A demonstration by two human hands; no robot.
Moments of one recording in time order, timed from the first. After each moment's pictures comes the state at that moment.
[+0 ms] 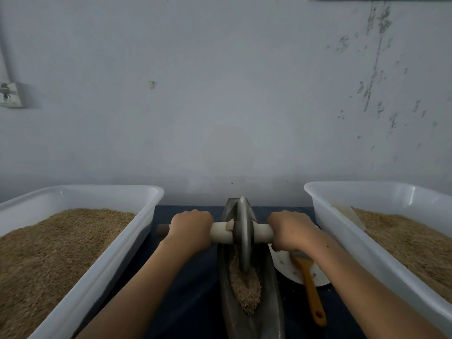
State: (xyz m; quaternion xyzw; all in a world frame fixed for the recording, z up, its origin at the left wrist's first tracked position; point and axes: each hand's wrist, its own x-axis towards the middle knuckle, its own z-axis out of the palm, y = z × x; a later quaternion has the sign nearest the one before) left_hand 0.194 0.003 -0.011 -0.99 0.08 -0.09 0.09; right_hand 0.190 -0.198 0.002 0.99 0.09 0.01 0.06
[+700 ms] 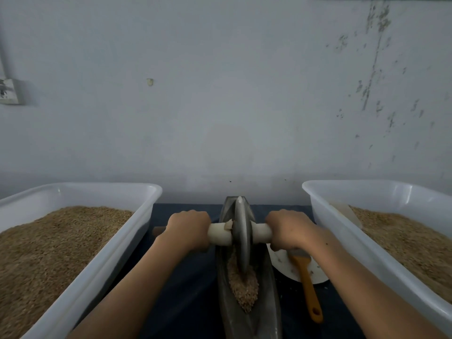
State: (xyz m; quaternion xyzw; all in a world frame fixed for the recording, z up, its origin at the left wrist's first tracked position) left_hand 0.190 0.003 -0.006 -0.99 0.08 -0.04 0.08; right_hand 0.187 -0.200 0.004 0.99 0.10 -0.01 0.06
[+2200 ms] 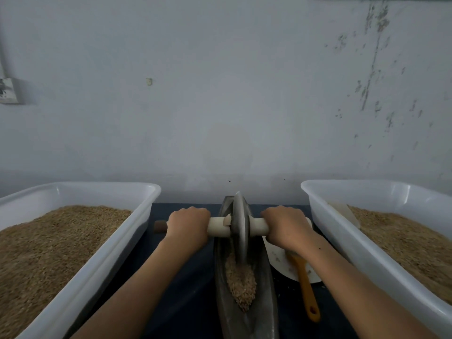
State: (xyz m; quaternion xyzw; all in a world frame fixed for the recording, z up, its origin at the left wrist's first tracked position) left_hand 0.190 -0.002 -0.011 -0.99 0.06 -0.13 0.08; right_hand 0.193 -0.201 -0.005 0.99 0.11 0.09 0.06
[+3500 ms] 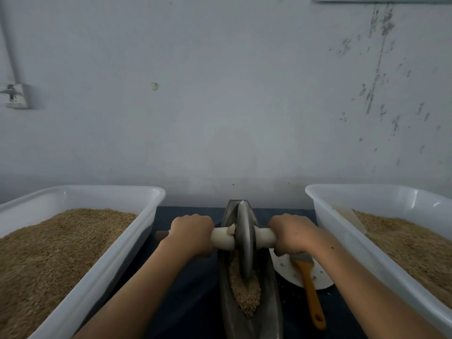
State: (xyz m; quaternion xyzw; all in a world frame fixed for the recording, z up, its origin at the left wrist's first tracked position) left_hand 0.190 0.004 -0.008 -0.99 0.08 -0.05 0.08; right_hand 0.189 -0.204 0.004 0.99 0.12 -0.02 0.05
